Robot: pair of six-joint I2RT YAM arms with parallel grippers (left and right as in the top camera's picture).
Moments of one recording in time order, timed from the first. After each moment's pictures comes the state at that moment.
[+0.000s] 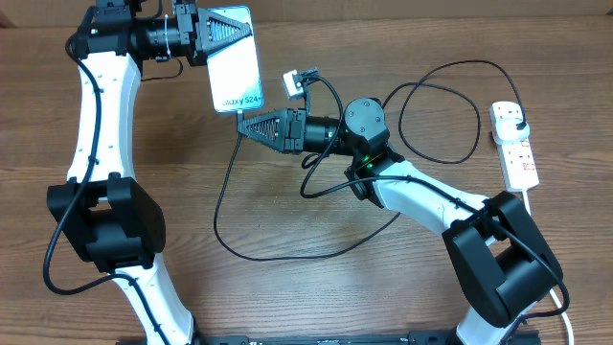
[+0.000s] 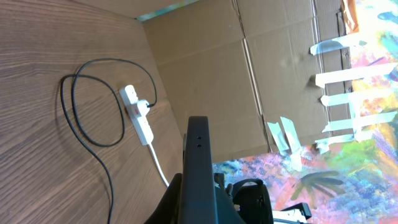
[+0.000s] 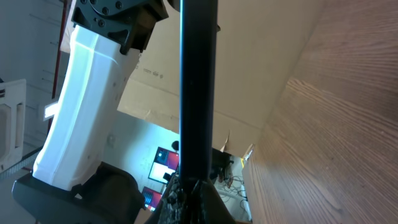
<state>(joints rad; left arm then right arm) 0.09 2.10 2.07 -0.80 1.47 -0.40 0.58 1.86 1.09 0.95 -0.88 1.33</state>
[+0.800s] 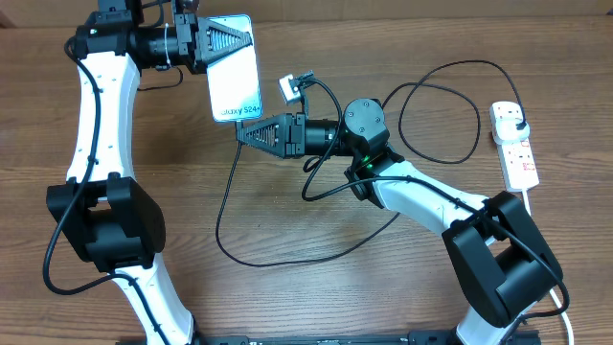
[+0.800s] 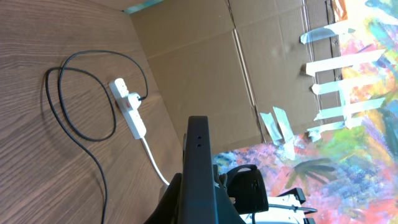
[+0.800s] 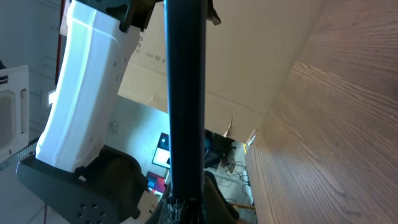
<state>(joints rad) 0.09 2.10 2.07 -0.97 1.52 -0.22 0.58 1.86 1.09 0.95 -0.95 1.33</state>
